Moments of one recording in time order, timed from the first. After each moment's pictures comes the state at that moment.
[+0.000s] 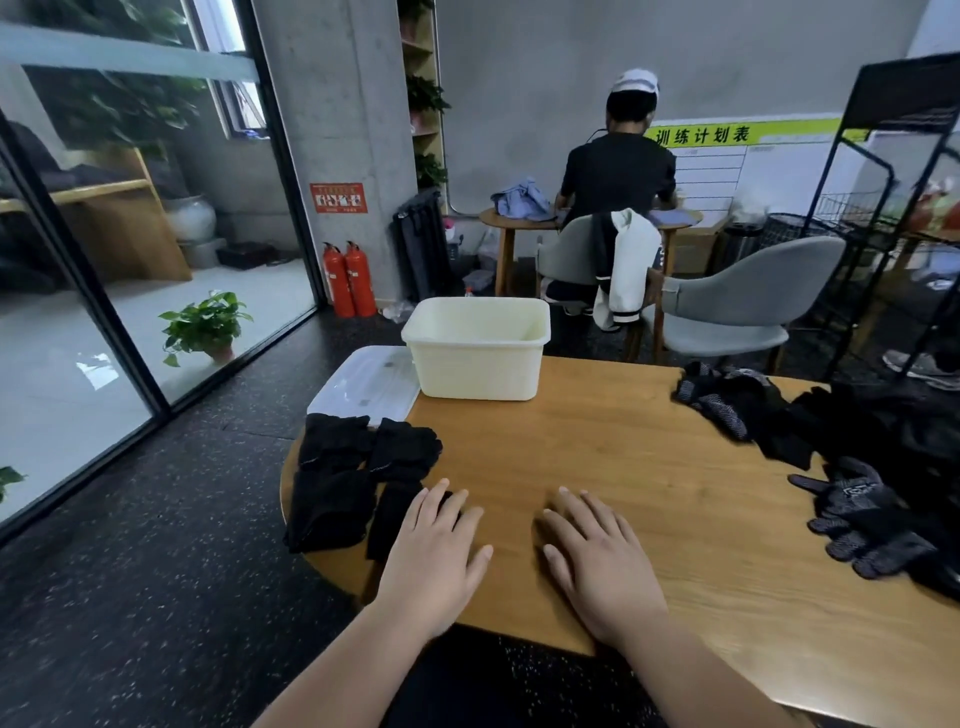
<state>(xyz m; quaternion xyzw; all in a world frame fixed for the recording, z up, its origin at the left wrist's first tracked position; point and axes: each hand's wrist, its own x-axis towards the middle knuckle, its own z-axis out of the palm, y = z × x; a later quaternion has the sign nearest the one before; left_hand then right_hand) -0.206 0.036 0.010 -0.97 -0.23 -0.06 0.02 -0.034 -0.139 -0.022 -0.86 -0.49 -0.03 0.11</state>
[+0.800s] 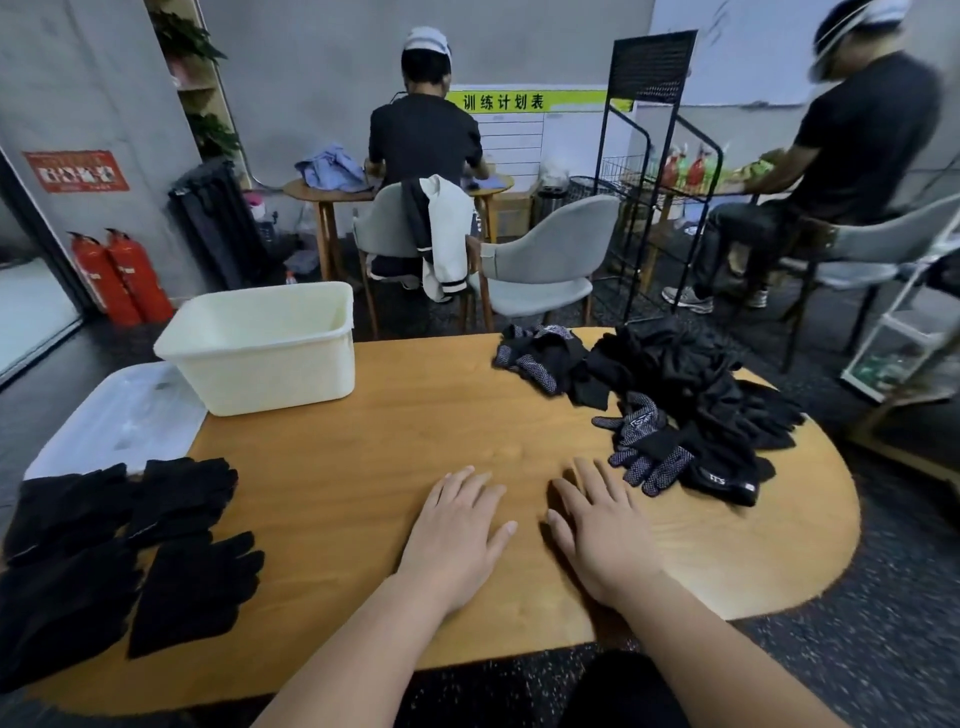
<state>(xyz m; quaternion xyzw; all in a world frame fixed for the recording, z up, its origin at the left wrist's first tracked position) -0.028 -0.085 -0.006 -1.00 -0.03 -0.03 -0.08 0.067 -0.289 -0.027 -0.96 -0.27 -0.04 0.08</state>
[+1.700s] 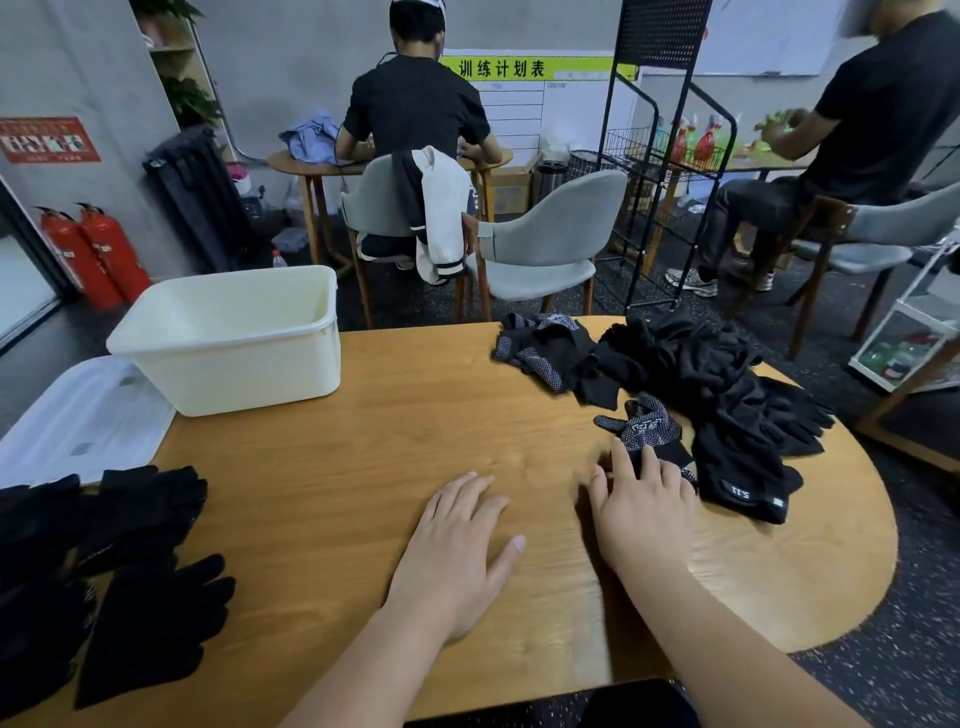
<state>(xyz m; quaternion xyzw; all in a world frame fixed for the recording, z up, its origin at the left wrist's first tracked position) -0.018 -0.079 -0.022 -0.99 -0.04 -0.05 -0.13 0.116 -0.276 -0.026 -0.99 -0.05 -0.10 0.05</state>
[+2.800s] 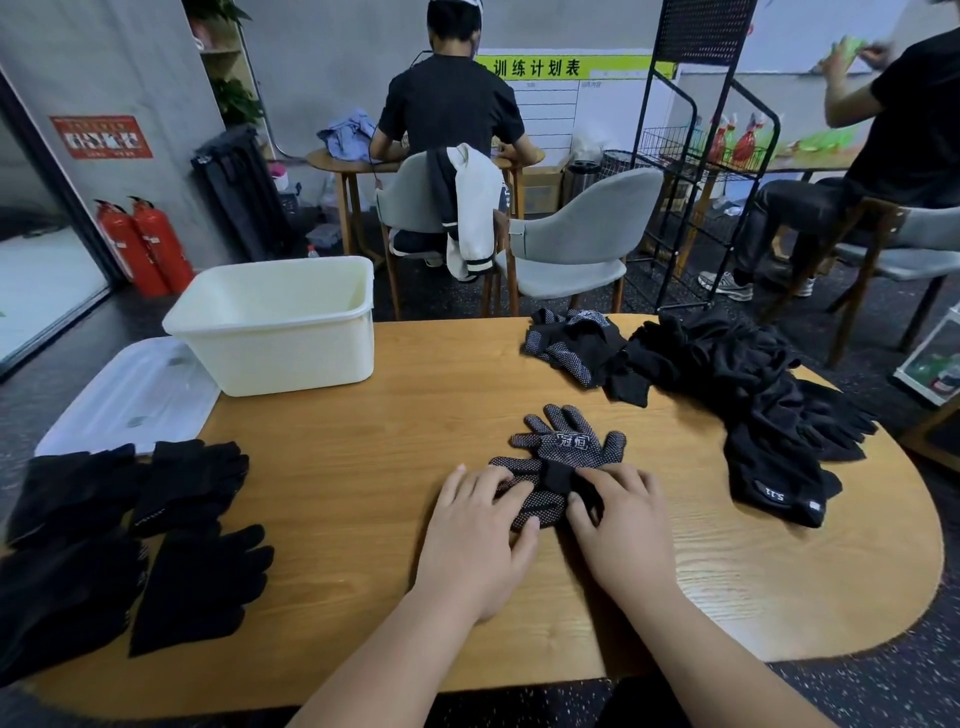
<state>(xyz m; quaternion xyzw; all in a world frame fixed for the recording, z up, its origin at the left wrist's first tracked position) -0.020 -0.082 -0.028 -0.98 -0.06 -0.16 -0.10 0.083 -0.254 -0.047 -0.94 -0.19 -0.15 0.25</state>
